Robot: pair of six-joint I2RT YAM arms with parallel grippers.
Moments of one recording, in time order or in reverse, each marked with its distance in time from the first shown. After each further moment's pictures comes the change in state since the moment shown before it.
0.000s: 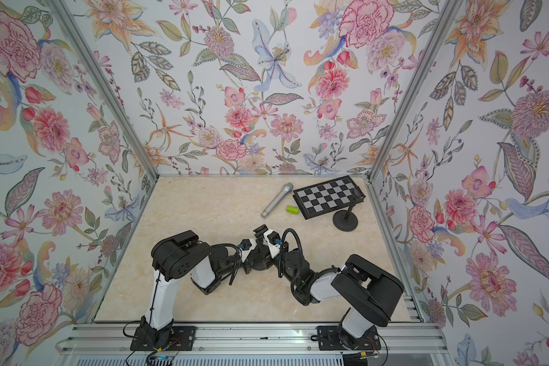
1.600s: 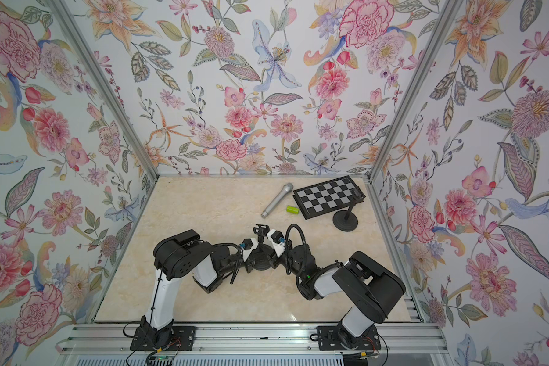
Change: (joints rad) left arm 0.001 0.021 0.032 0.001 0.021 0.016; right arm -0.109 0.004 -0.019 -0.055 -0.202 -0.057
